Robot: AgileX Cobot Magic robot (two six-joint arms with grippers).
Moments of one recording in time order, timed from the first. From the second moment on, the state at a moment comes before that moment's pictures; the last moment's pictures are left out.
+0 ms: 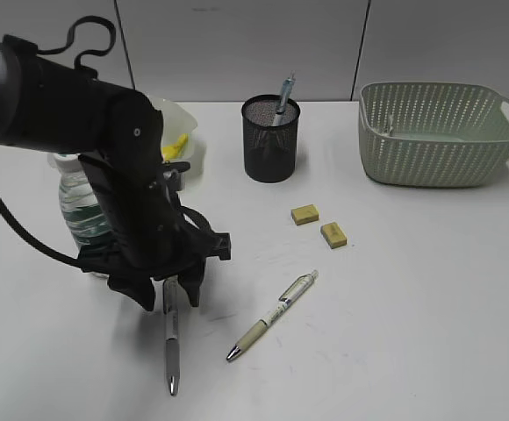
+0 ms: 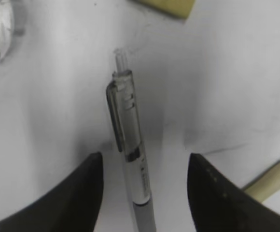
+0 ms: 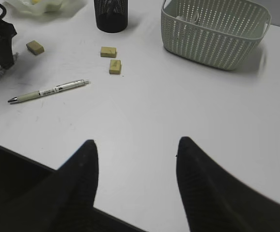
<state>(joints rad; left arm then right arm) -0.66 1.95 -1.19 -0.10 0.82 -0.63 0.47 -0.01 -0.51 -0.04 1.03 0.00</state>
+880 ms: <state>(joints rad) -0.66 1.99 -1.22 -0.08 0.89 -0.61 0.47 -0.01 -0.51 -0.04 1.03 0.00</state>
